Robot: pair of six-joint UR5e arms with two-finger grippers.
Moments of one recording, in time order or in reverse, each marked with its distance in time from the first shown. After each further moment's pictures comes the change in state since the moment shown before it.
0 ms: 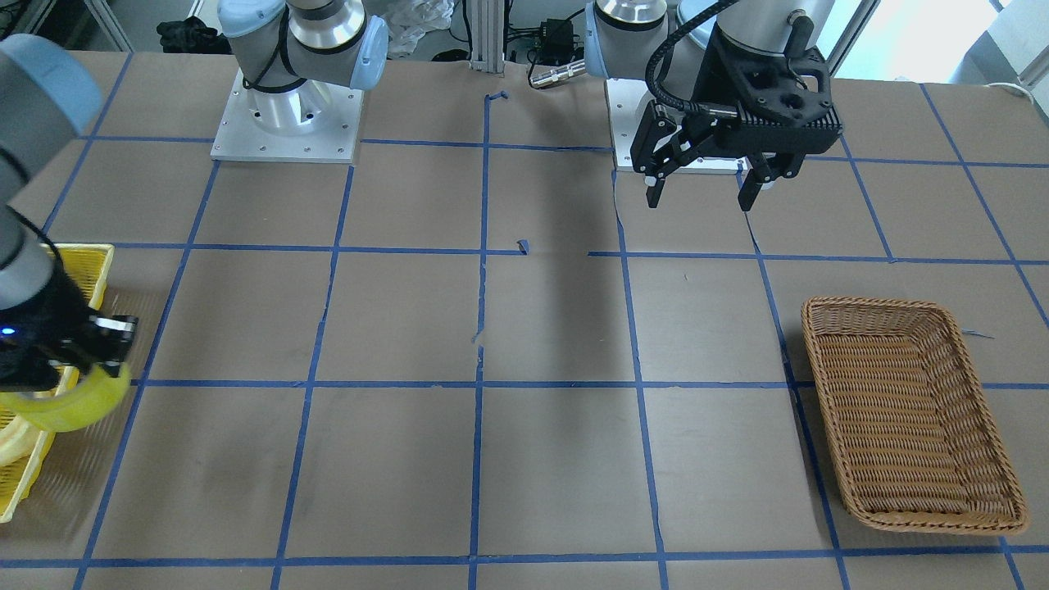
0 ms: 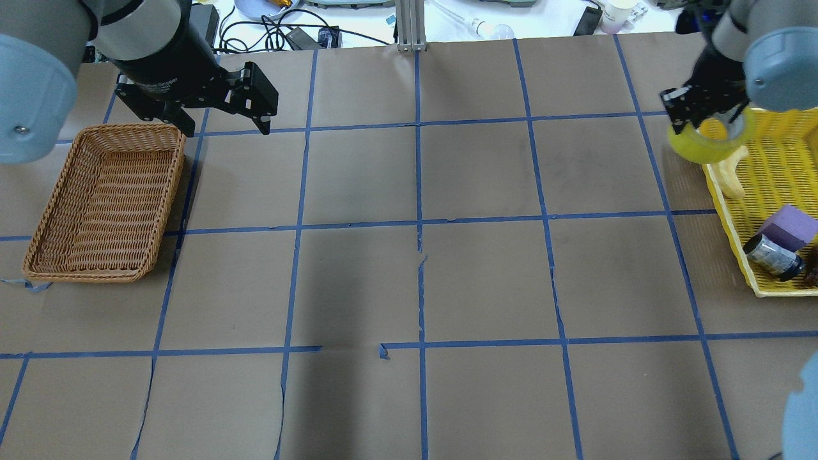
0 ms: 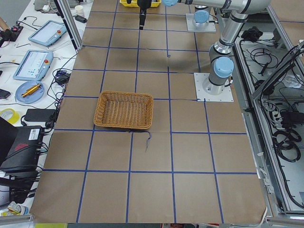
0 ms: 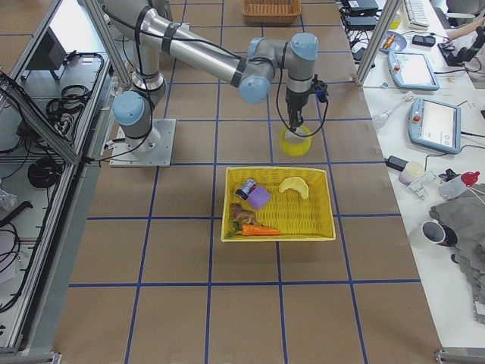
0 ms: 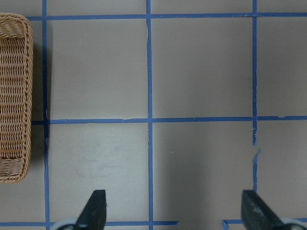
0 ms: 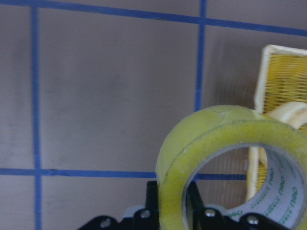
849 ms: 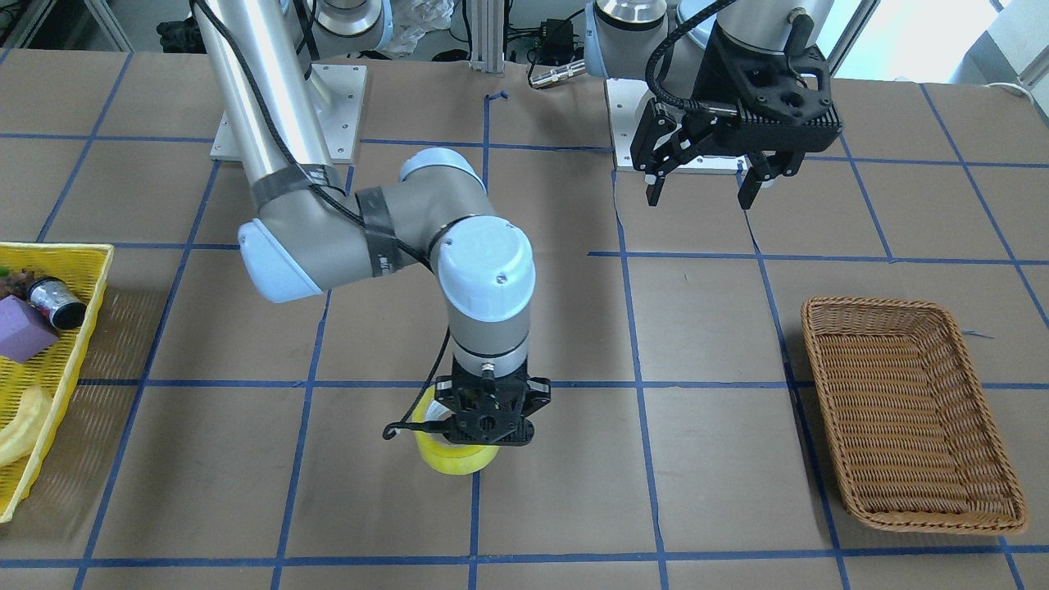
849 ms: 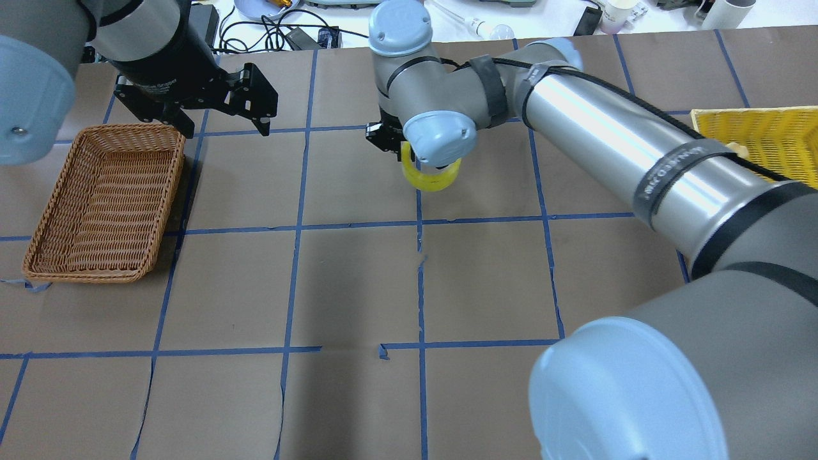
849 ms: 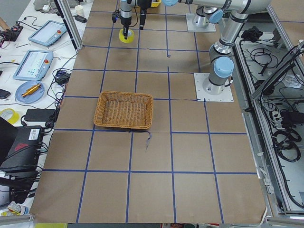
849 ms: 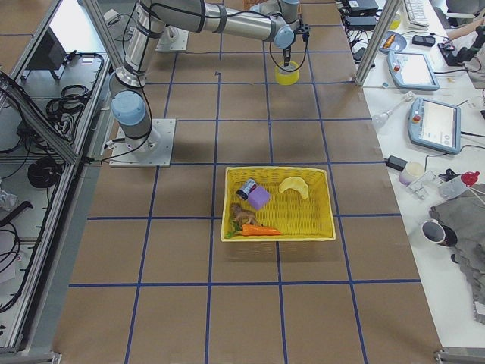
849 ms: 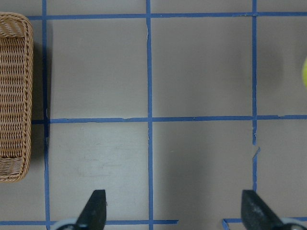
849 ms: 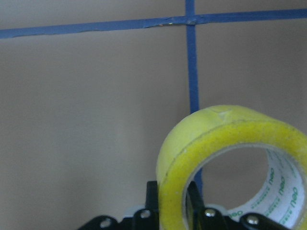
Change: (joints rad) left arm 0.000 0.001 0.000 -0.004 0.000 0.000; right arm 0.562 0.377 -0.282 -0.126 0.069 0.681
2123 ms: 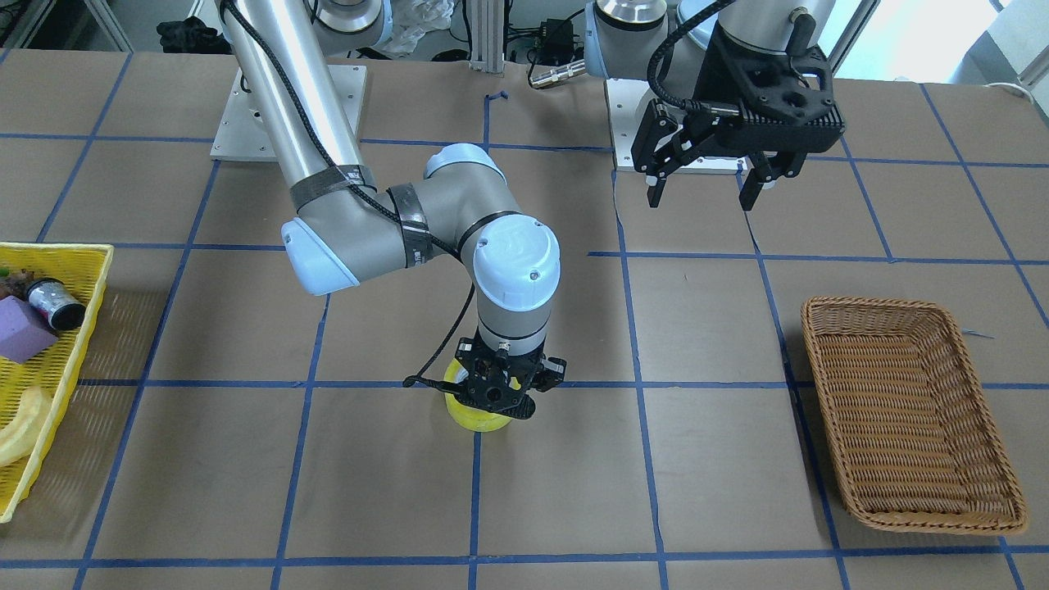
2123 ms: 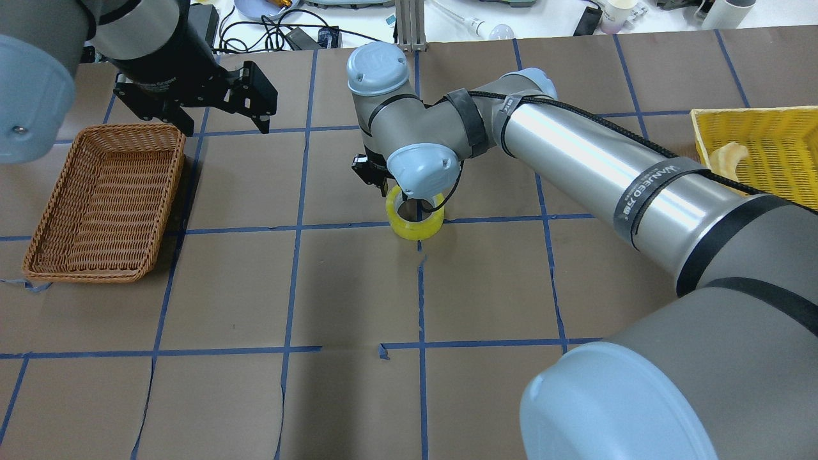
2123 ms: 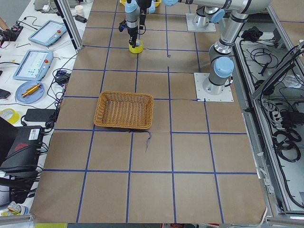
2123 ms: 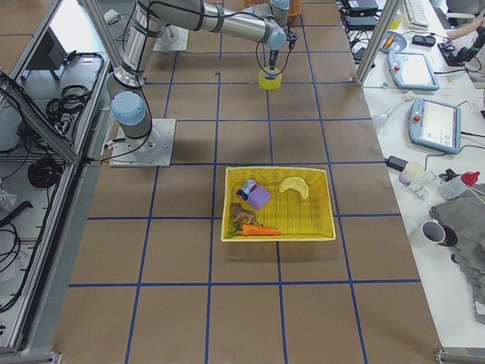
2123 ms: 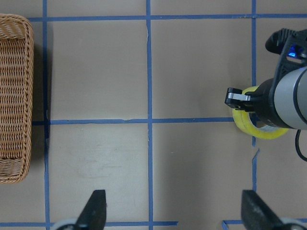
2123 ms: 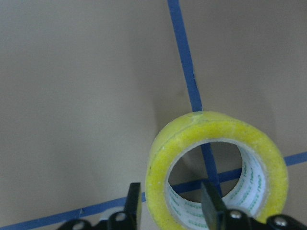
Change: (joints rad) left arm 0.001 -0.005 0.007 0.000 0.000 -0.001; right arm 0.020 -0.050 0.099 0.031 0.022 0.216
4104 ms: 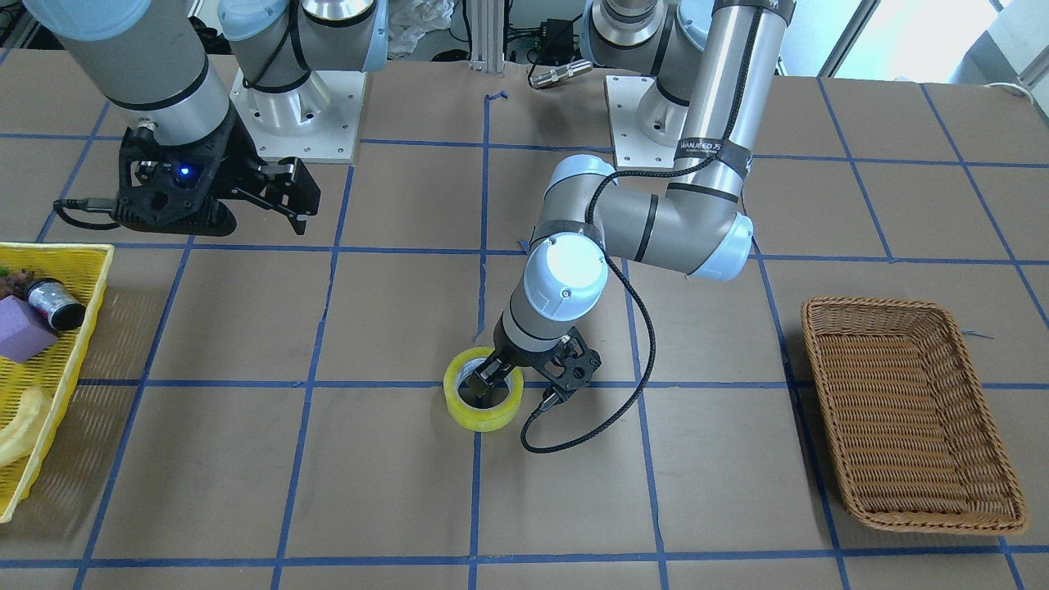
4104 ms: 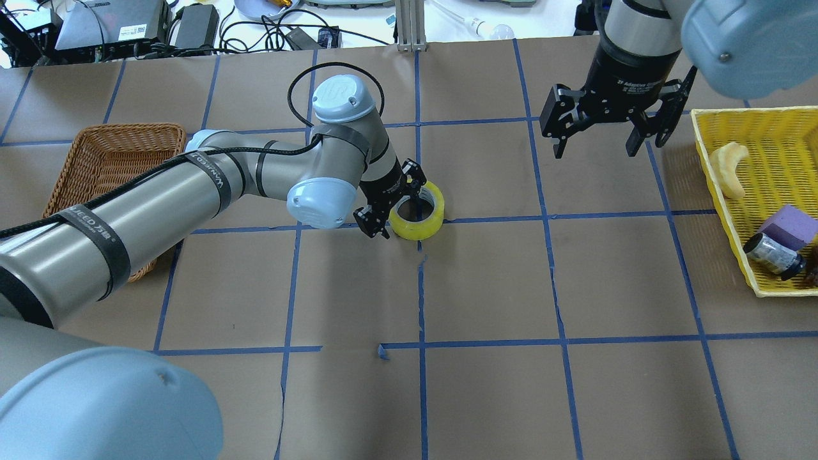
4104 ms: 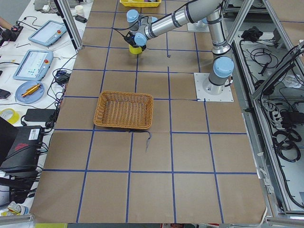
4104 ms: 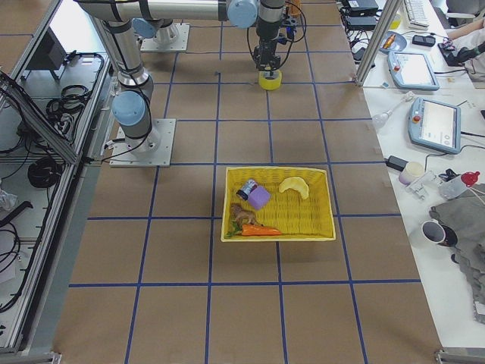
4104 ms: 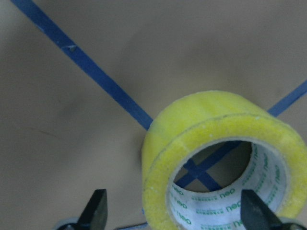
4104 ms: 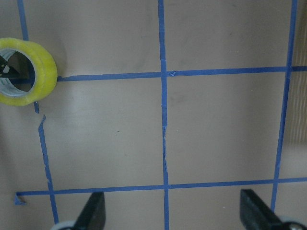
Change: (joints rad) left arm -0.214 -0.543 -0.168 0.530 -0.196 -1.007; right arm -0.392 -0.532 0.131 0.535 -0.021 -0.614
